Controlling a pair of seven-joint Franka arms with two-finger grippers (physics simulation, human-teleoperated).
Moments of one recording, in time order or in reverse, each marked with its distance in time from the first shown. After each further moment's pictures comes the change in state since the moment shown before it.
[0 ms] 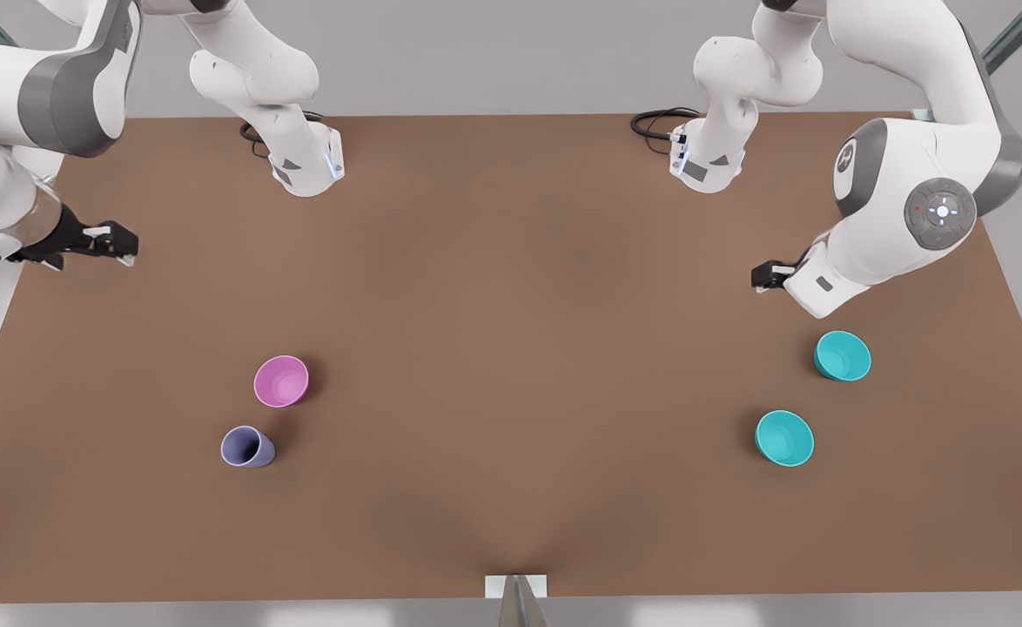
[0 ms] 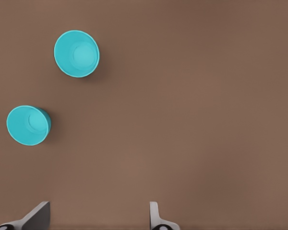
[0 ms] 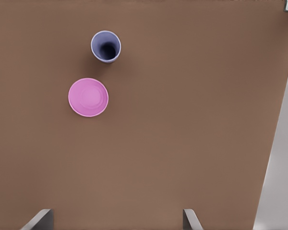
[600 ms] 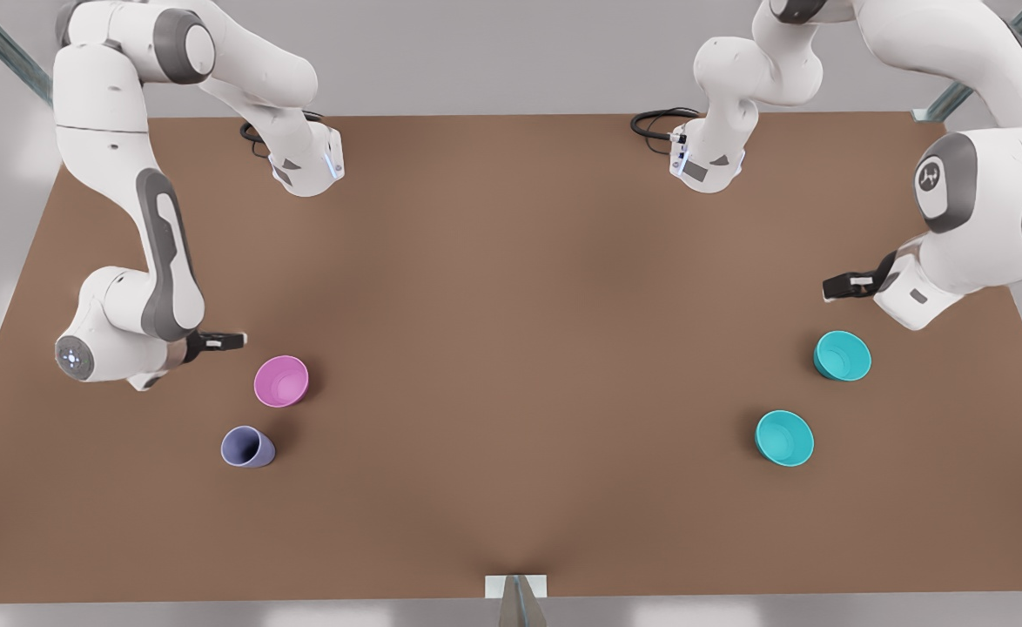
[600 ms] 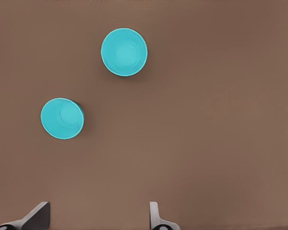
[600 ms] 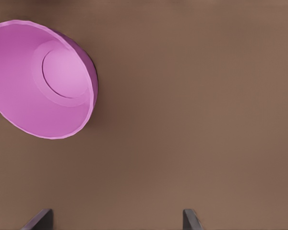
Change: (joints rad) left arm 0.002 0.024 0.195 0.019 -0.030 0.005 0.114; right arm -0.148 0.311 0.018 -0.558 0.282 0.553 0.037
